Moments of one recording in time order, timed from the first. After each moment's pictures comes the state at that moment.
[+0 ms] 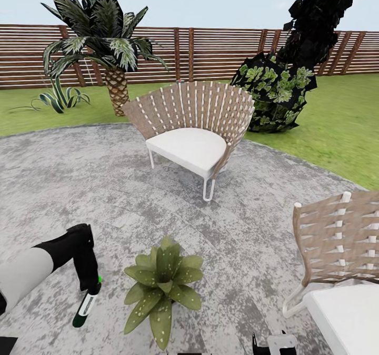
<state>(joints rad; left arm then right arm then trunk) -1.03 0.38 -0.97 -0.44 -0.34 0.54 -1.39 -0.29 0.04 -0.30 -0.23 0.55 -0.58 -0.30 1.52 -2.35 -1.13</state>
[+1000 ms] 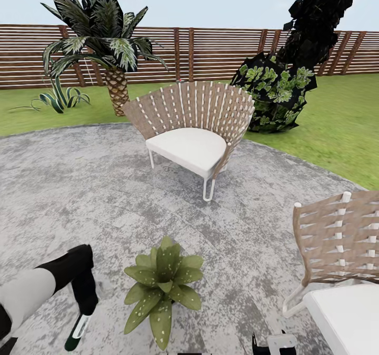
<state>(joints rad) -0.91 0.33 -0.90 -0.37 -0.33 0.65 -1.20 -0.29 0.04 -0.30 -0.24 0.55 -0.58 -0.30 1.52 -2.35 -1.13</state>
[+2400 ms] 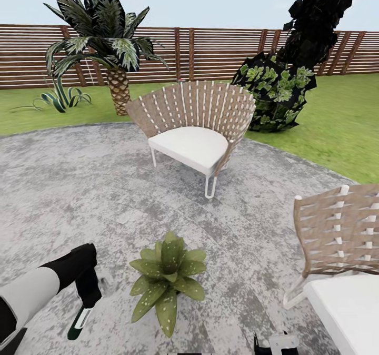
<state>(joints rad) -0.91 0.31 -0.89 -0.36 -0.31 0.71 -1.06 -0.29 0.03 -0.30 -0.23 0.55 -0.58 -0.30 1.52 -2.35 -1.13</state>
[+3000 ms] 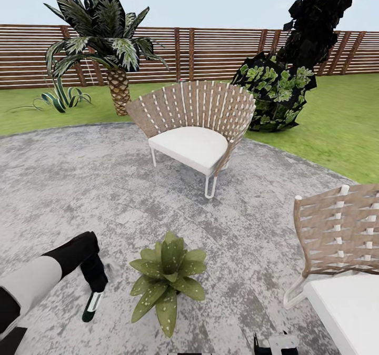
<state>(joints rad) -0.97 0.31 -0.81 -0.38 -0.32 0.67 -1.12 -0.29 0.03 -0.30 -0.23 0.55 -0.58 -0.30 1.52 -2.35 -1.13</state>
